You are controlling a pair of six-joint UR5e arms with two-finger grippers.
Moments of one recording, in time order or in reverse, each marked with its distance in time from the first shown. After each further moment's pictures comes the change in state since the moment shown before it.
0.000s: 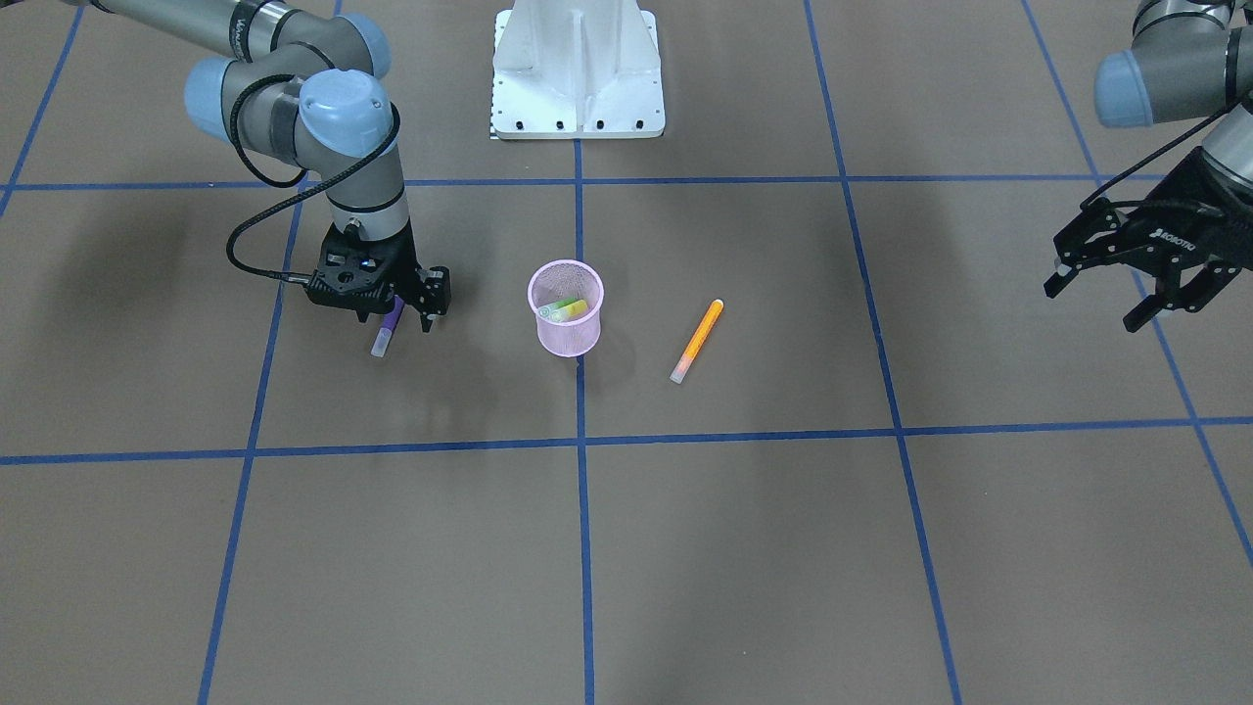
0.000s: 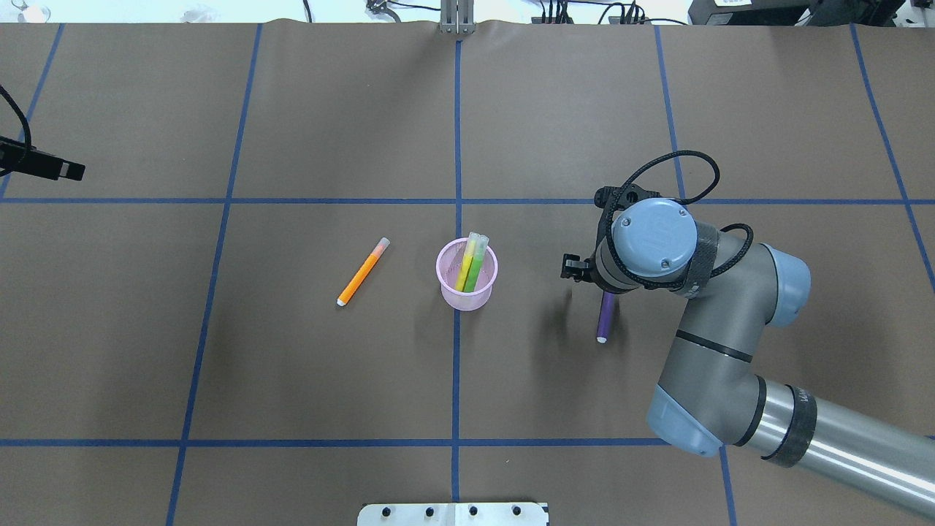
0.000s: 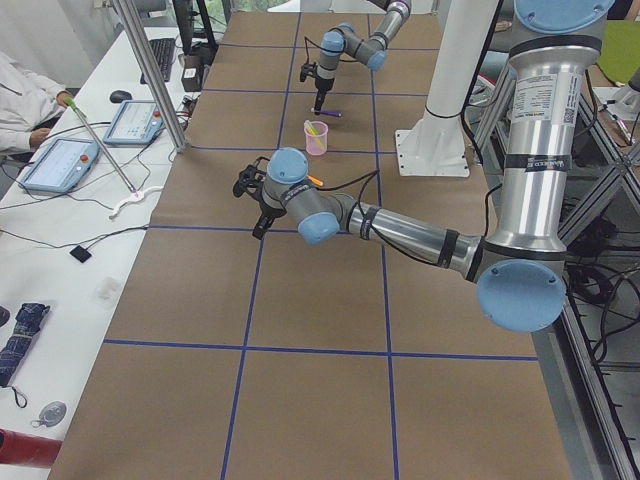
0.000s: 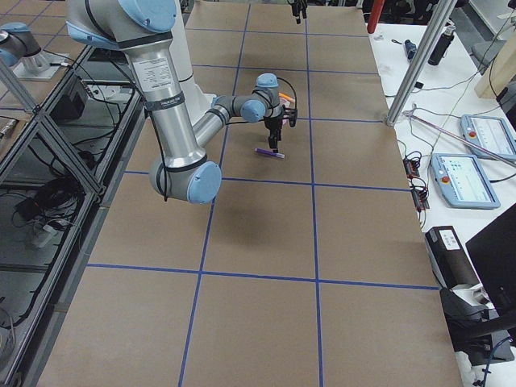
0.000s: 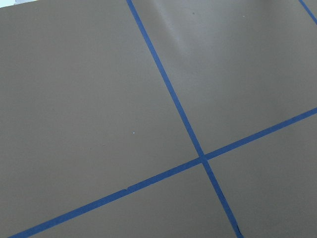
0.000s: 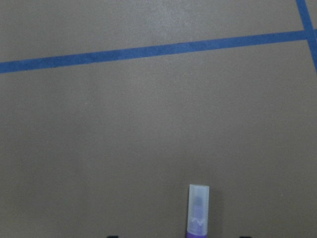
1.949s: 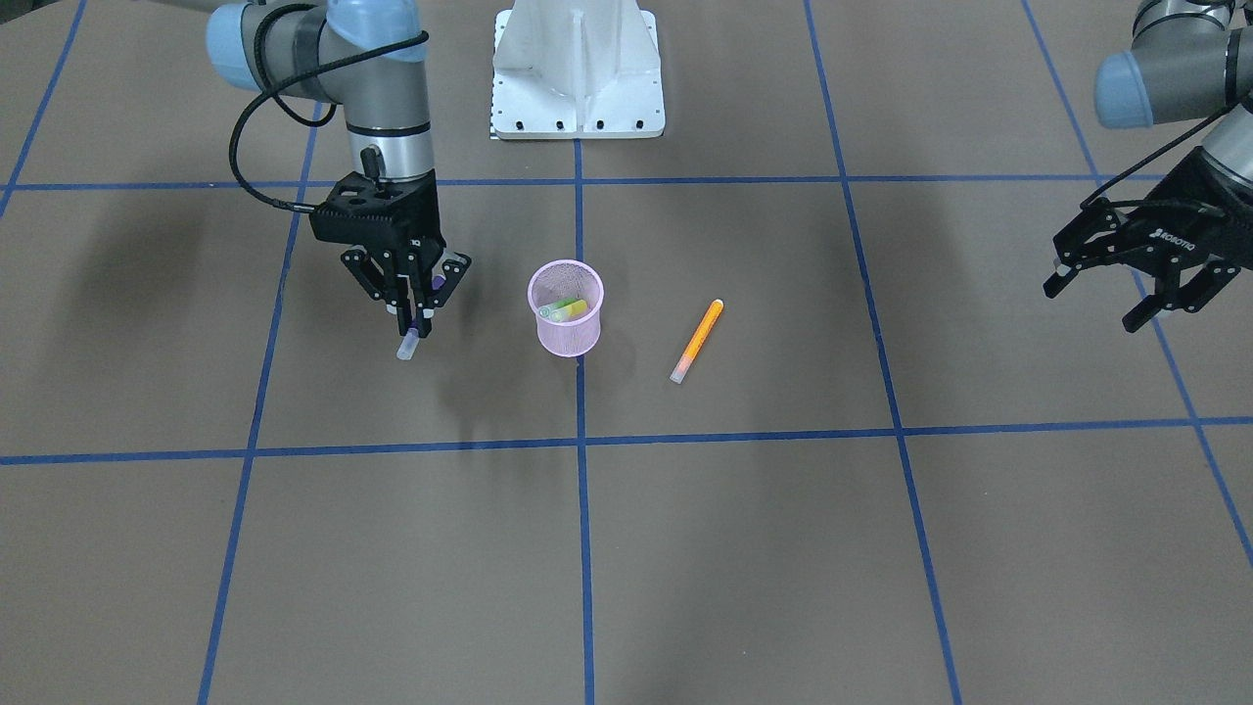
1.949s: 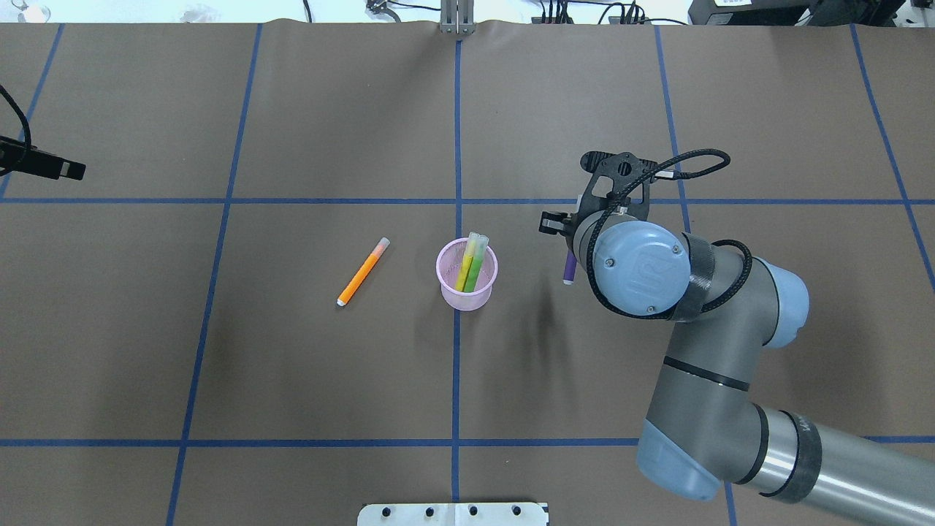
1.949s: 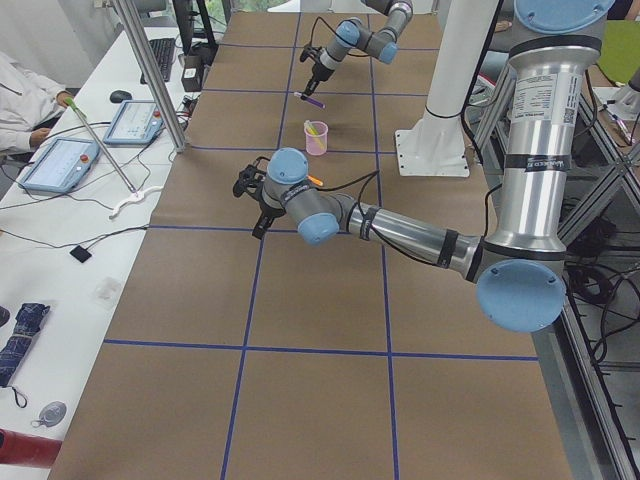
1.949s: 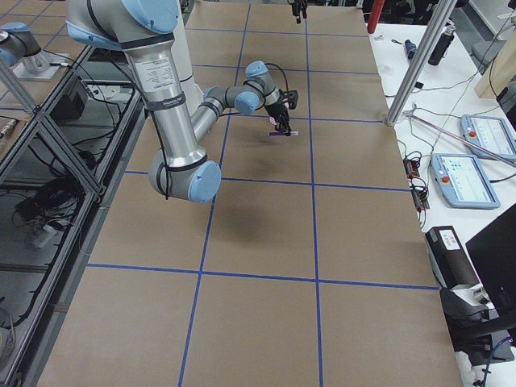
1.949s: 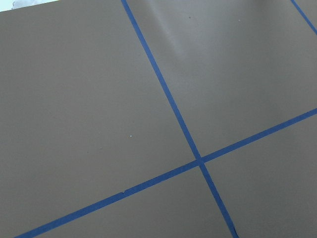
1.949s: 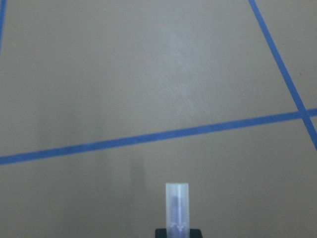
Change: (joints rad) left arm 0.000 -0.001 0.005 -0.008 -0.001 -0.011; right arm -0.071 0.070 0.138 -0.003 -0.452 0.118
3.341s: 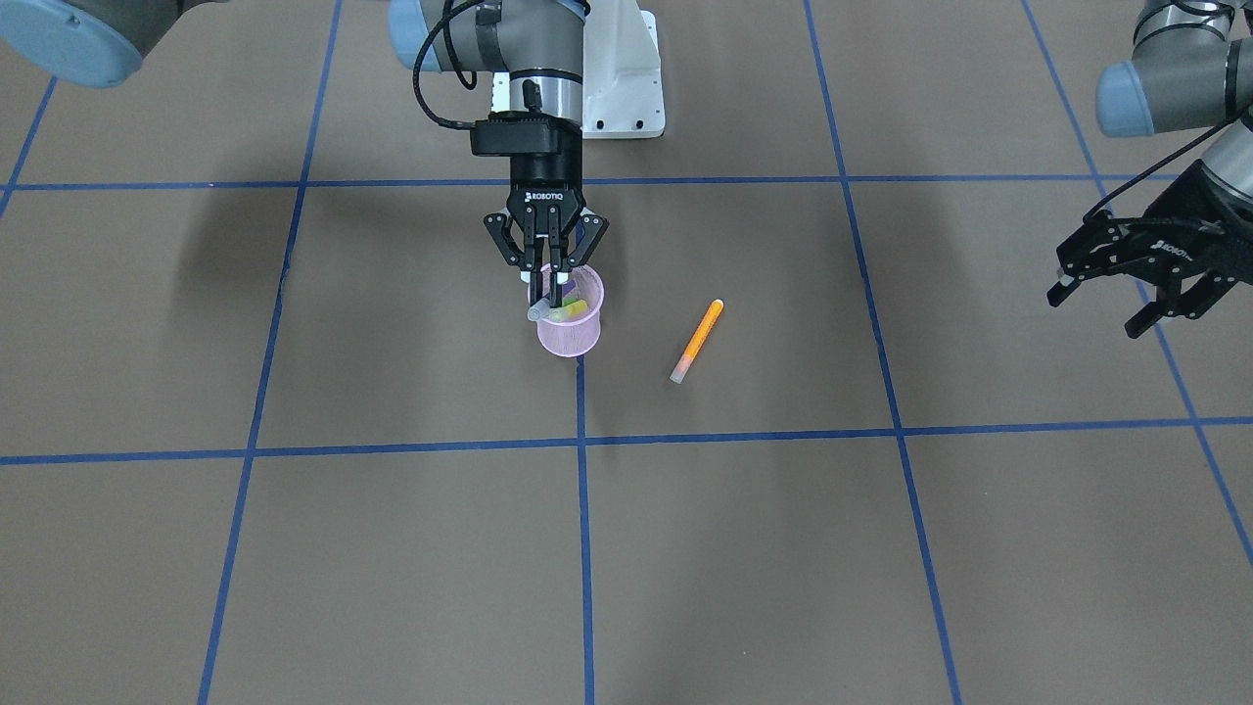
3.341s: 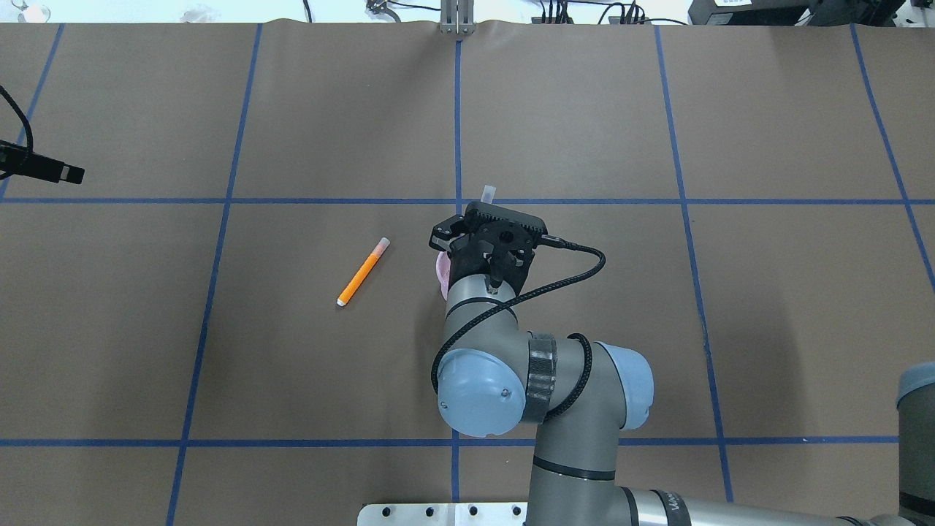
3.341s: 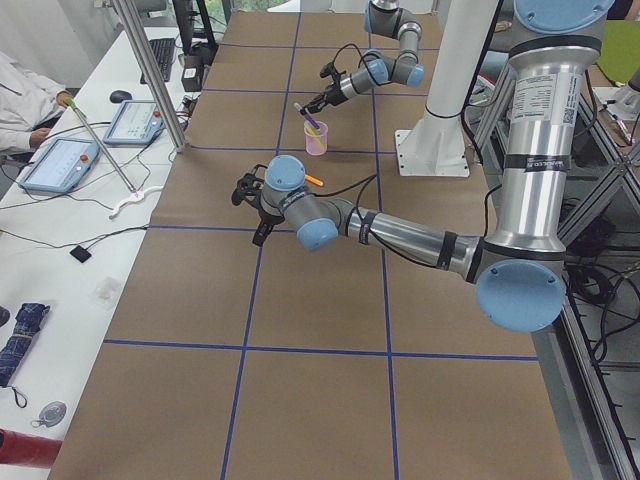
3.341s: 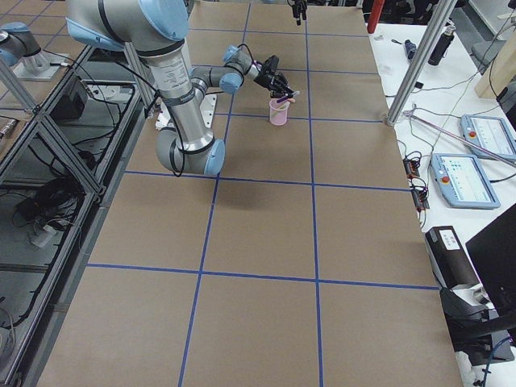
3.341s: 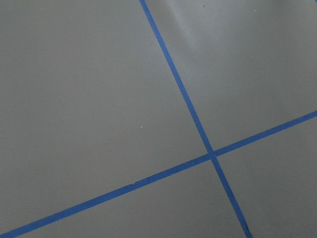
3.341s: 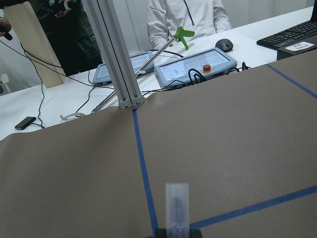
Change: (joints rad) left arm 0.002 -0.001 0.034 0.002 0.000 -0.001; right arm -0.214 0.203 -0.188 -0.002 -0.516 0.178
